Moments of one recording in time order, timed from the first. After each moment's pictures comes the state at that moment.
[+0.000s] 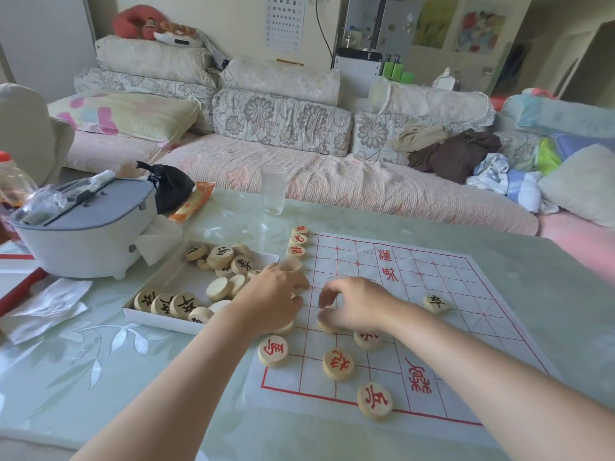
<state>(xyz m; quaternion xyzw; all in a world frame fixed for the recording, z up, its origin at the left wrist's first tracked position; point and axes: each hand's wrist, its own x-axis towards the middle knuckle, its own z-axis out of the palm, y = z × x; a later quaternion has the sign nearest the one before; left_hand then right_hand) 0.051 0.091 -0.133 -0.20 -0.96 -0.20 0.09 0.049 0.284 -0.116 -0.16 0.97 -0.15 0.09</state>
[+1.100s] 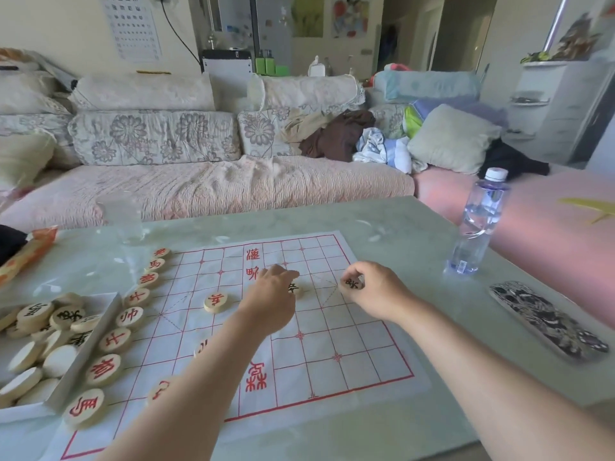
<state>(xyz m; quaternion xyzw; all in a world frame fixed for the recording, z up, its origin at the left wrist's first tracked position) 0.041 0.357 -0.138 -0.24 -0.95 -0.21 0.03 0.101 0.567 -0.130 0.07 0.94 -0.34 -0.09</state>
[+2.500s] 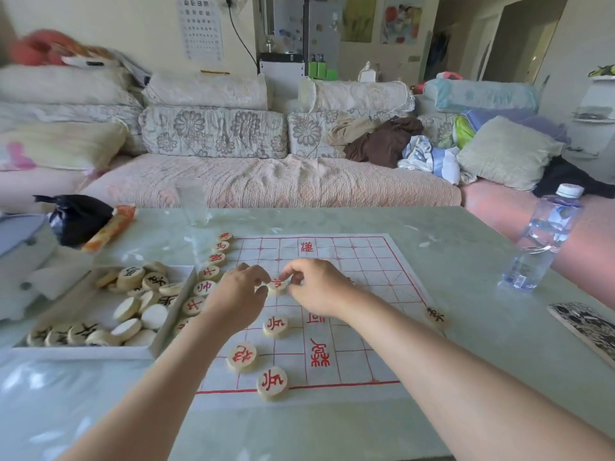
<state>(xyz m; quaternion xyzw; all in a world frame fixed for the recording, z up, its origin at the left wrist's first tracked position) 0.054 0.205 -0.132 -0.15 -0.95 -0.23 0.13 0.080 0.384 -0.102 -0.11 0.94 -0.31 -0.02</state>
